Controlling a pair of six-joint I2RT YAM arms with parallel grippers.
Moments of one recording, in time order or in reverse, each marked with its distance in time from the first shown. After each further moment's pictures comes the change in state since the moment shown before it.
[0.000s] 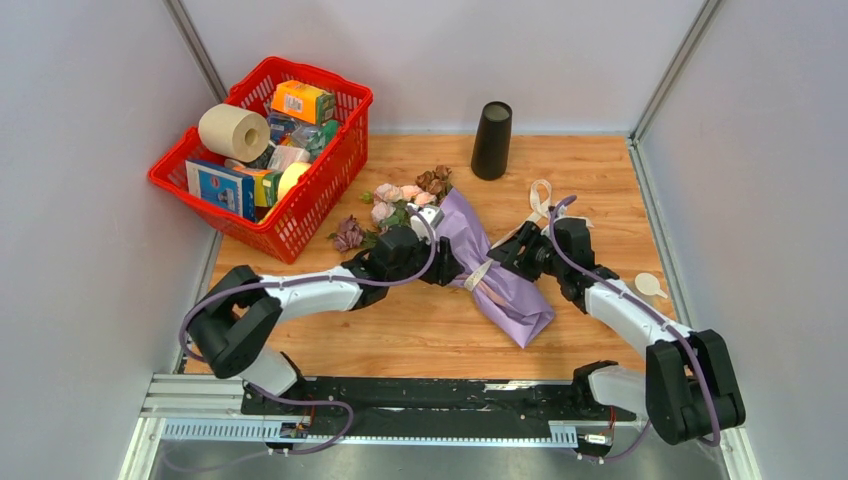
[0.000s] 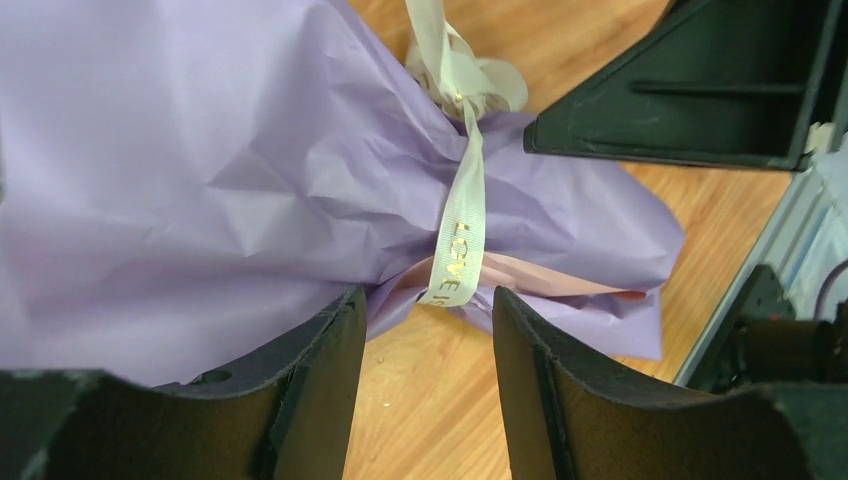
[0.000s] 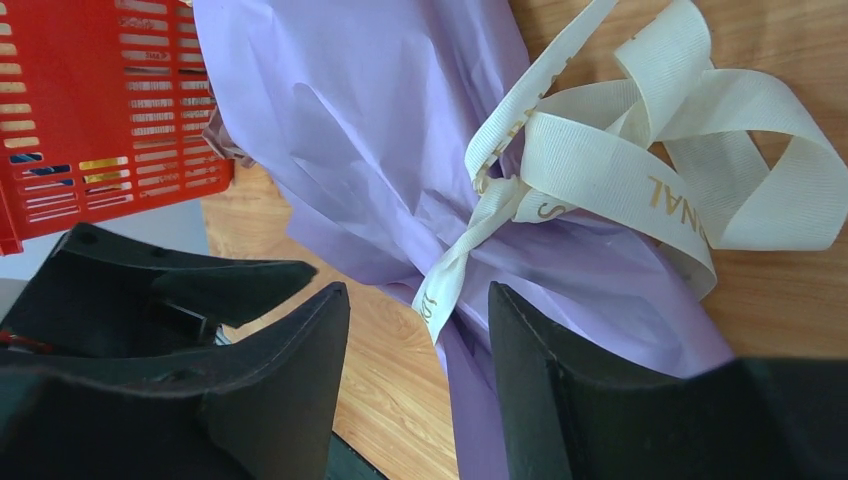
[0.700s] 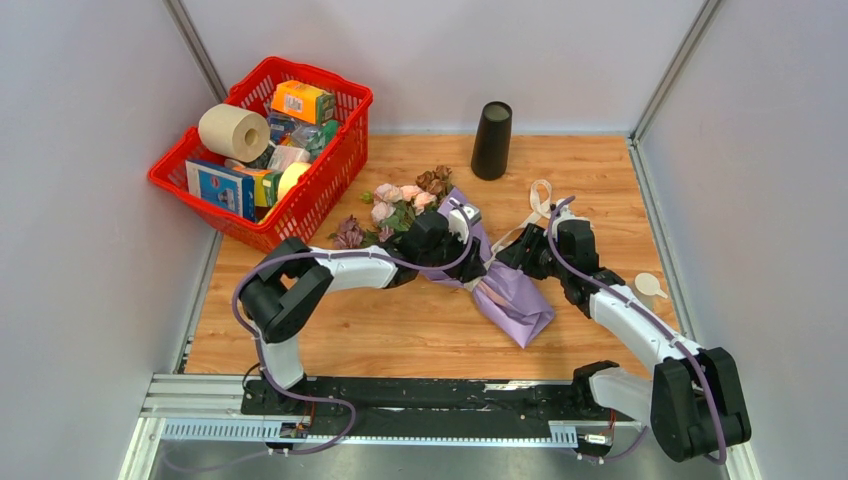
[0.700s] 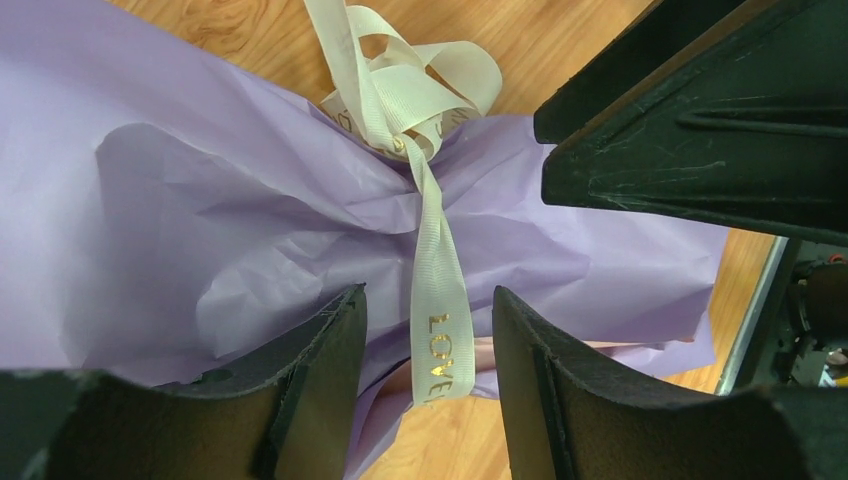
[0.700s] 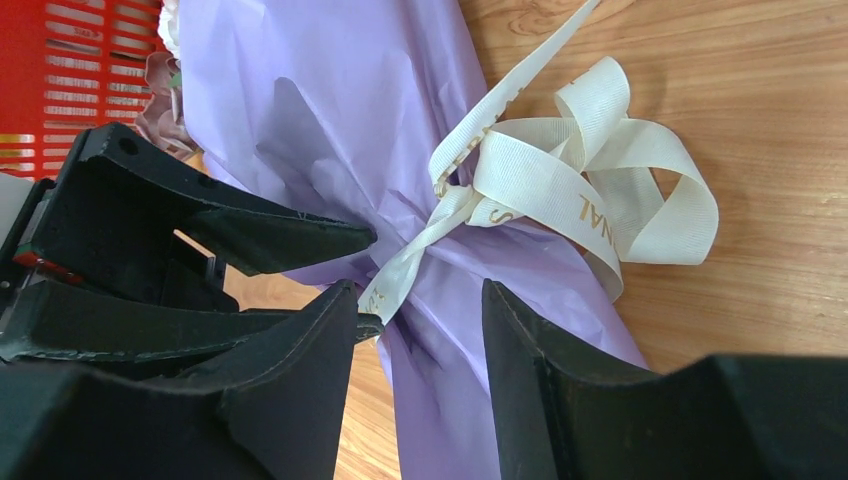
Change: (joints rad) left arm -0.006 0.321 0.274 -0.061 0.209 0.201; right arm 0.000 -0.076 0.000 -0.063 0.094 -0.192
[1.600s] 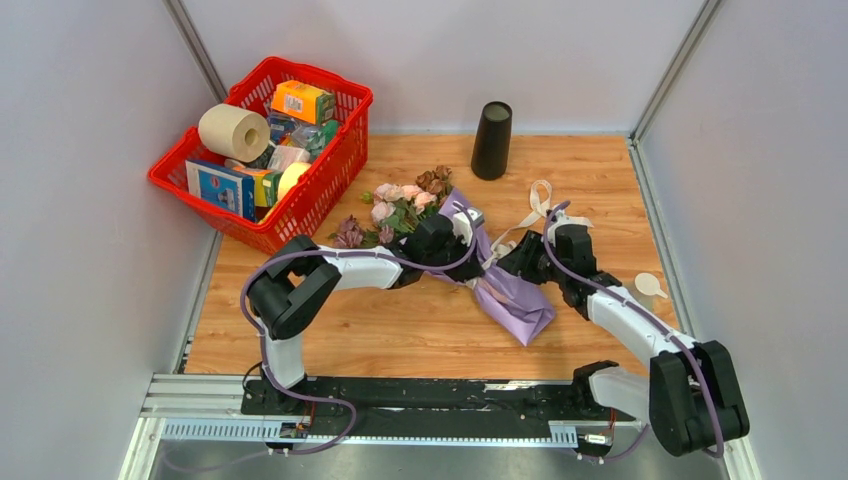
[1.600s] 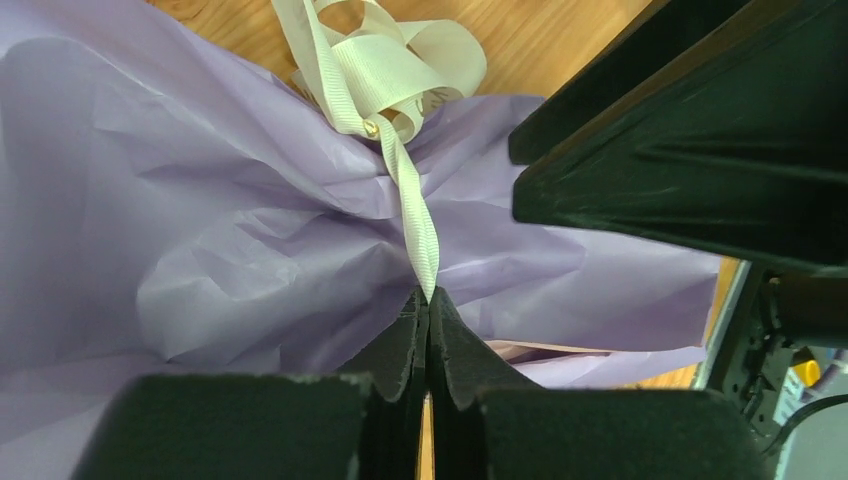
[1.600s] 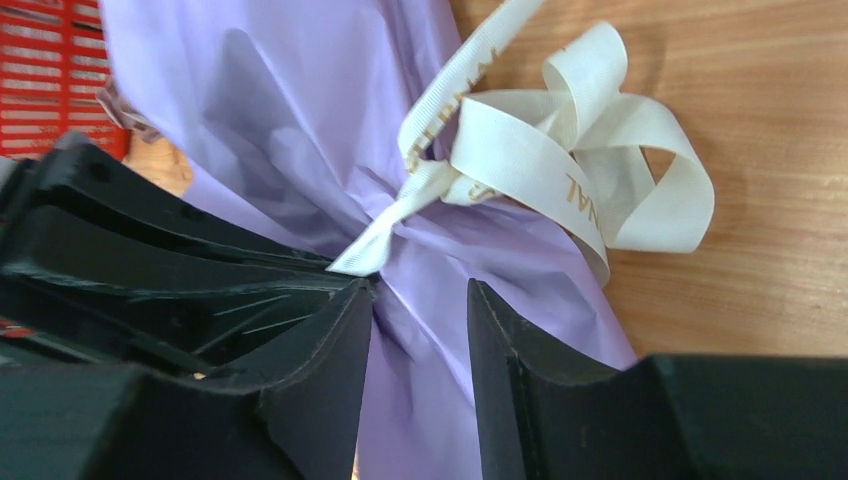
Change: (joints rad) left arm -0.013 0.055 0.024 0.002 0.031 -0.052; right arm 0.000 0.022 -0.031 0.024 -0.011 -0.032
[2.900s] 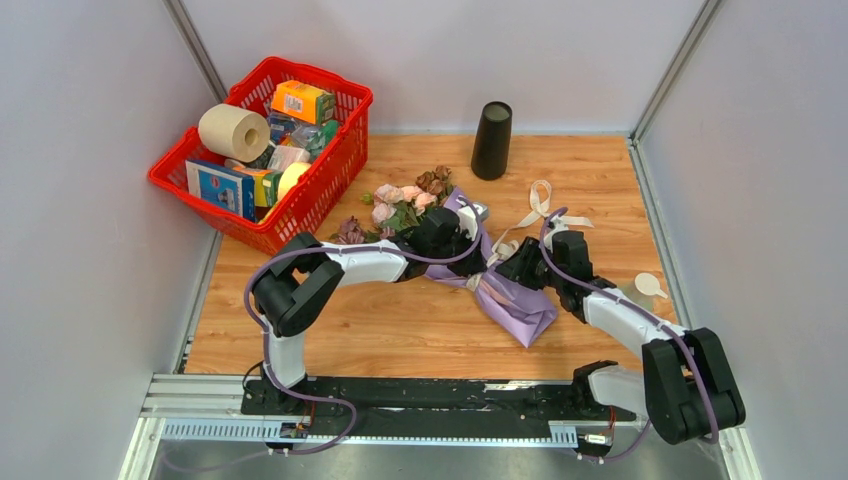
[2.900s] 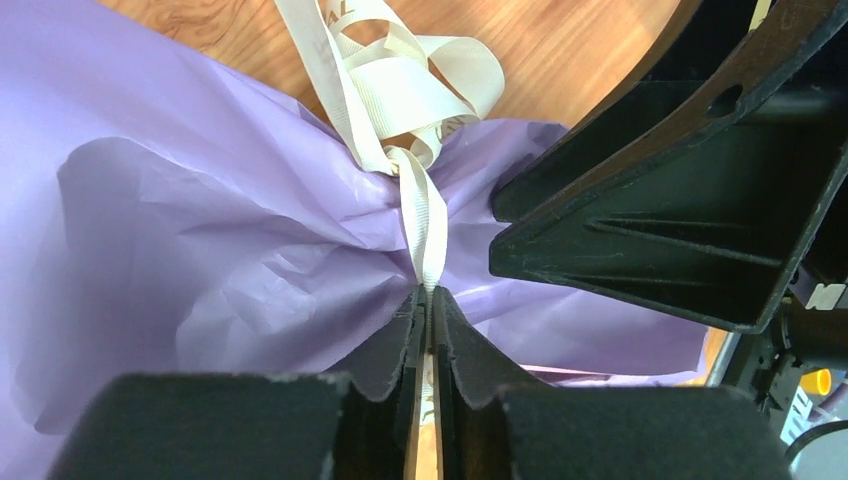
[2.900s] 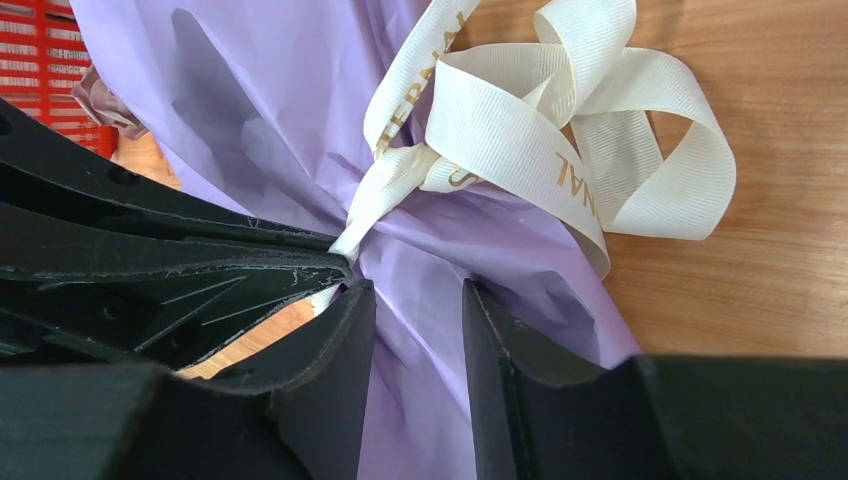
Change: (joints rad) left arm 0.001 0.024 0.085 -0.087 -0.025 0.004; right arm 0.000 0.058 -0.064 0.101 -0.017 0.034
